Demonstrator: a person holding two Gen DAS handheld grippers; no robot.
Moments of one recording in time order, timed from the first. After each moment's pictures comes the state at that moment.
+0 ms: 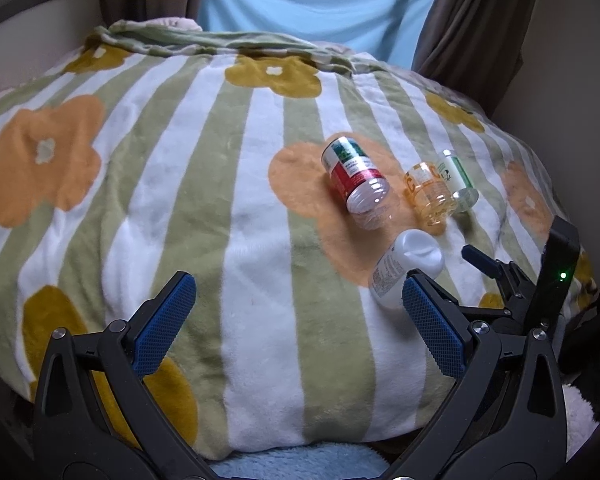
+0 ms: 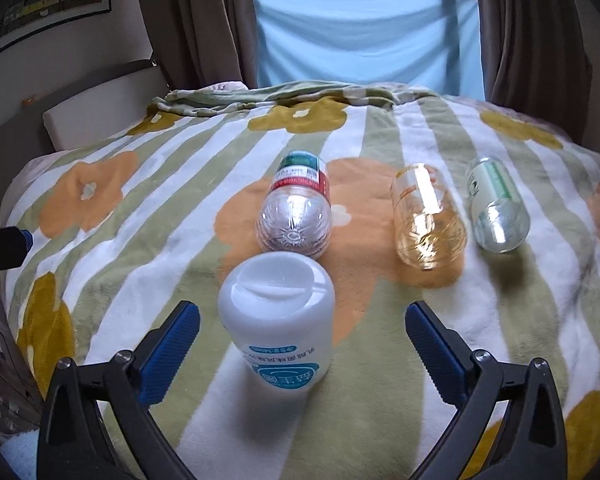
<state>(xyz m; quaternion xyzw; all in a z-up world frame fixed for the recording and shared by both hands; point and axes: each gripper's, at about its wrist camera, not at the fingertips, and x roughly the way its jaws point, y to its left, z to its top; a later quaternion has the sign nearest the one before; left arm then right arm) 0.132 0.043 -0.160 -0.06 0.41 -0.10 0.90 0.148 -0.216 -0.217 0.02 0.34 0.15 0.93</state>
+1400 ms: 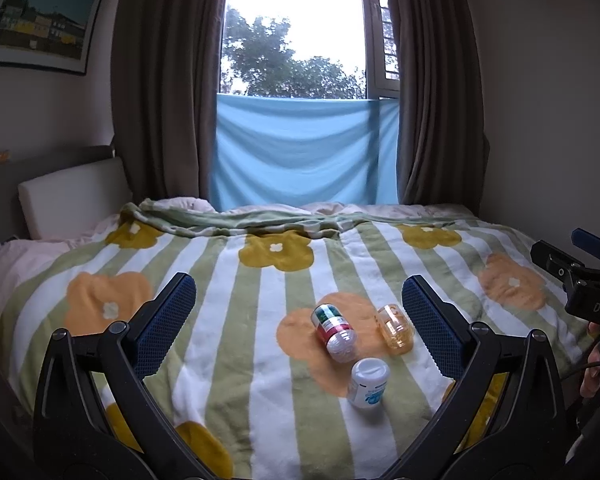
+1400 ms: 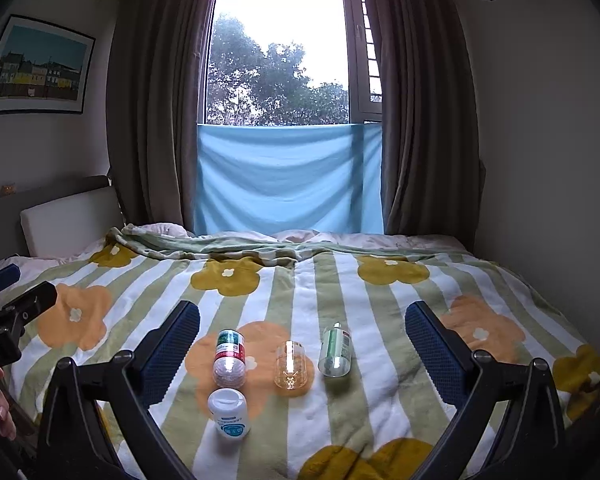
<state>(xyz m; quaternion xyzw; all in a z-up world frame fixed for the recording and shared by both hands) 0.020 0.005 -0.002 0.01 0.14 -0.07 0.99 0.007 -0.291 0.005 0.02 0.15 0.00 0.99</state>
